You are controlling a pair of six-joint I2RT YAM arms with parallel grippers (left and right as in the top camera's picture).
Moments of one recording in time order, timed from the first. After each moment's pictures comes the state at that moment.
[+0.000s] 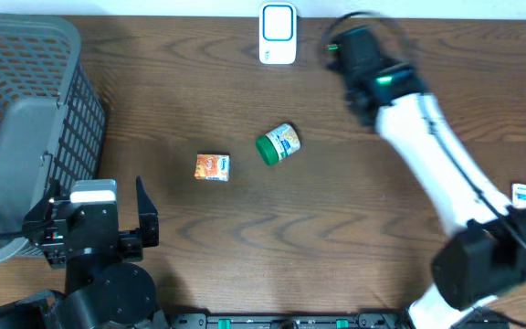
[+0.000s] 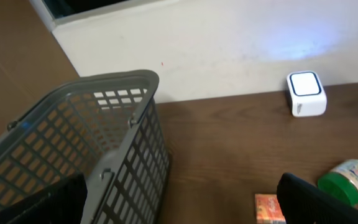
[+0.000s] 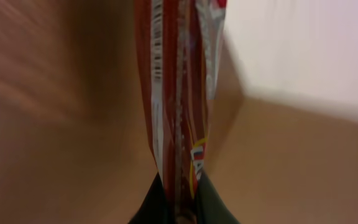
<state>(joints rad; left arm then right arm) -1.11 0.67 1.26 -1.27 -1.18 -0.43 0.34 1.80 1.63 -0.96 0.75 -0.52</state>
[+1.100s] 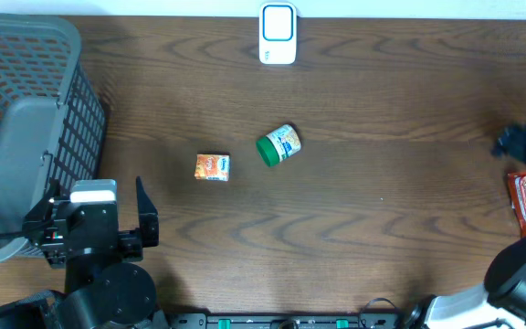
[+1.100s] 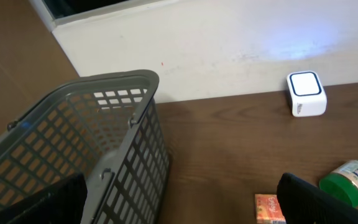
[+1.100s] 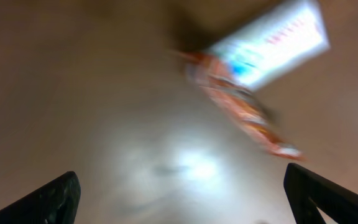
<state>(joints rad) -1.11 0.67 1.26 -1.27 -1.18 -0.43 -0.50 1.73 1.56 -1.17 0.08 0.13</state>
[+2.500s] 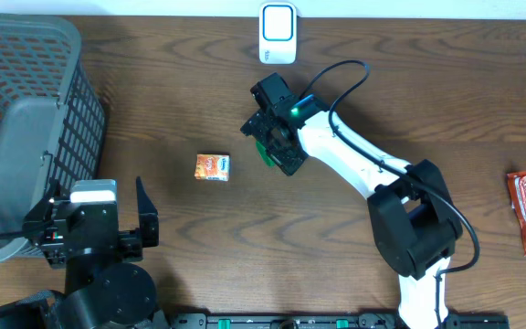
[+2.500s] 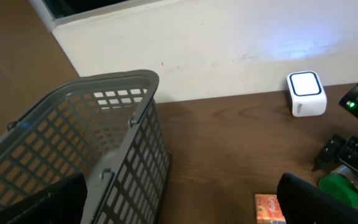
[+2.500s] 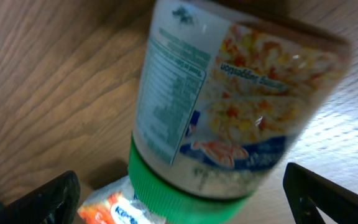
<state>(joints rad) -1.11 0.67 1.26 -1.27 -1.18 -0.43 0.61 2.09 1.58 -0.74 -0.11 1.38</state>
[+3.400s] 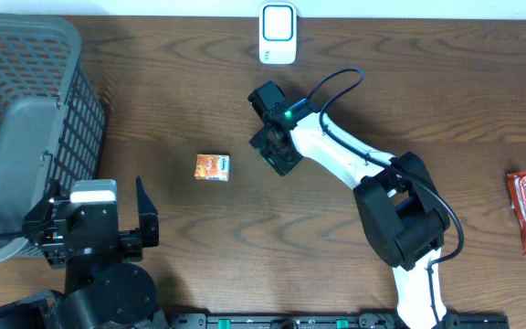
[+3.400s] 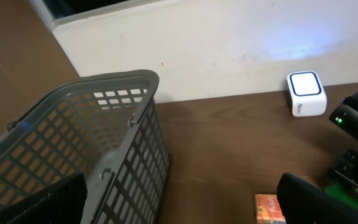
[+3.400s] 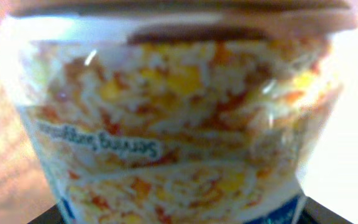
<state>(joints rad) -1.11 0.67 1.26 -1.27 -1.18 -0.43 0.62 2.15 1.59 -0.79 -0.10 1.41</state>
